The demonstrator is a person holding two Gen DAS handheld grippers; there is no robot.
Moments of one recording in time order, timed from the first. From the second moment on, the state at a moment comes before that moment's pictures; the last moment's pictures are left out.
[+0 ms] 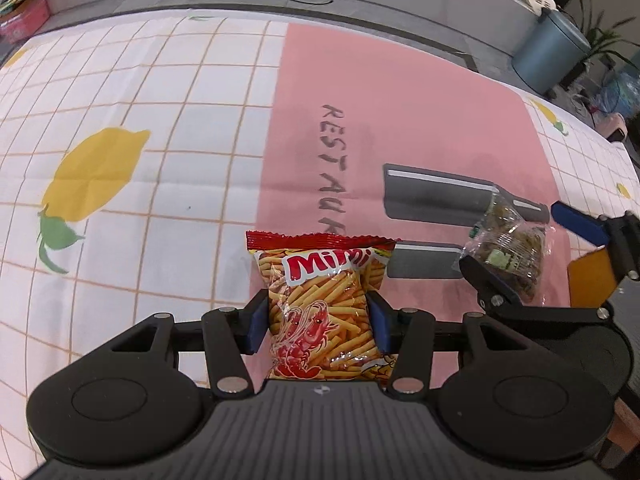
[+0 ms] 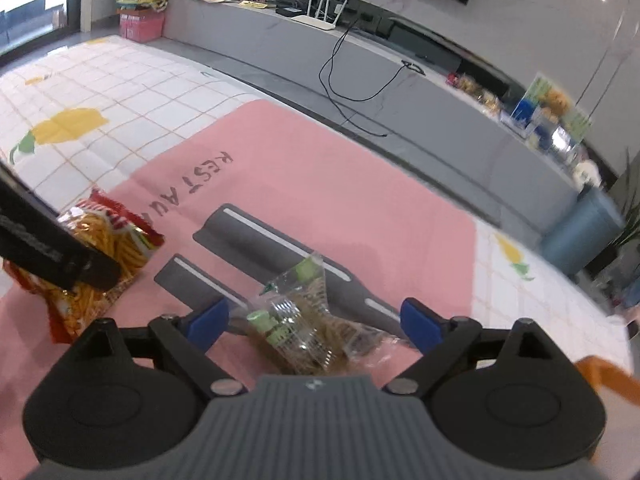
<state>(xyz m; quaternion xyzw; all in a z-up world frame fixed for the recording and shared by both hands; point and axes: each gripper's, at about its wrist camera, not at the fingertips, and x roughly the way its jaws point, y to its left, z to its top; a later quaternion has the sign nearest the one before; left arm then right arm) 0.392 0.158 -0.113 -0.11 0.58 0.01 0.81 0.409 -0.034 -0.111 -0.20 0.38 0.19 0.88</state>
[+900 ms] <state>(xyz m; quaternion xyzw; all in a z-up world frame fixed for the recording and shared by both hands) 0.354 0.142 -0.050 -0.12 0.50 0.00 0.86 0.358 -0.087 -0.022 0.01 0.32 0.23 0.92</state>
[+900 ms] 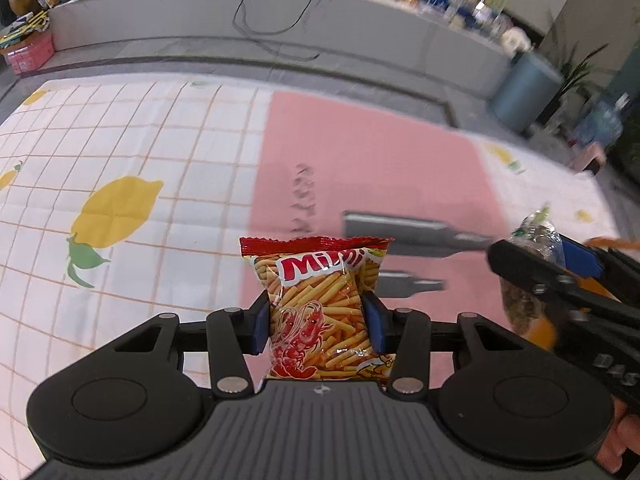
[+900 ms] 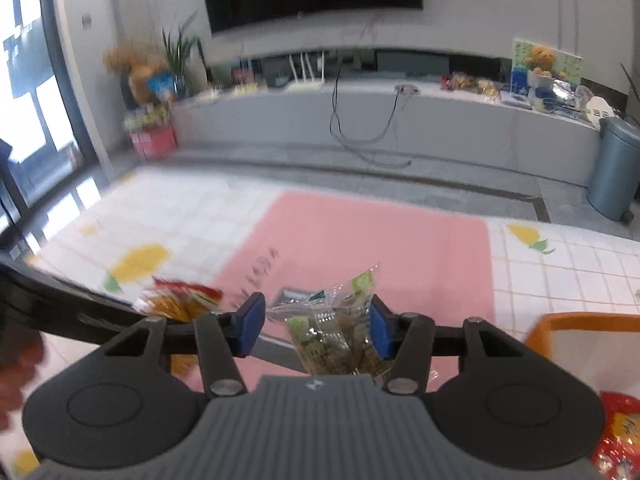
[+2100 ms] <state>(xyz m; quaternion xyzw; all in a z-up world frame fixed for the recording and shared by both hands) 0.311 -0.131 -0.022 -0.04 0.45 -0.20 0.87 0.271 -0.307 -0.020 0.09 0.42 -0.03 0.90</state>
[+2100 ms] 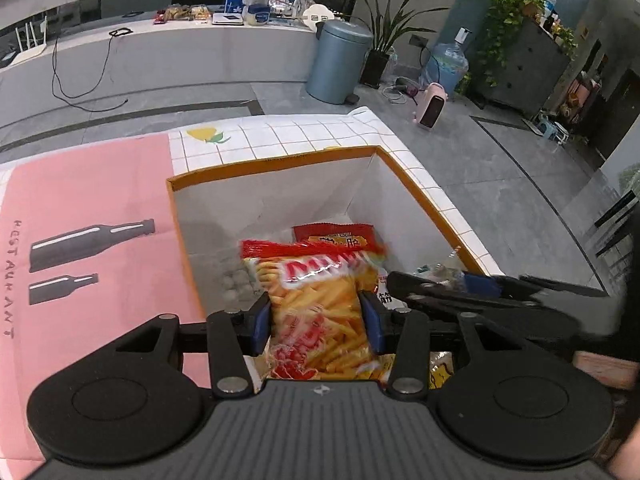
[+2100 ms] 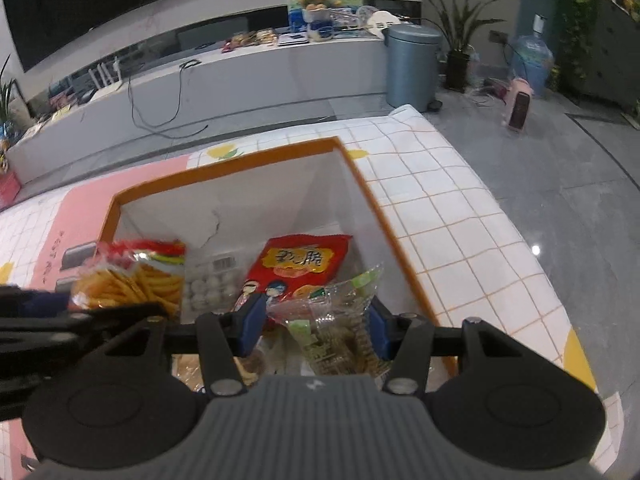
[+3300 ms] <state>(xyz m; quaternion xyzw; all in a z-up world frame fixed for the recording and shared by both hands) 0.152 -0.100 0.066 0.03 0.33 -0.16 0.93 0.122 -0.251 0.019 0.09 0.39 -0.10 0.91</state>
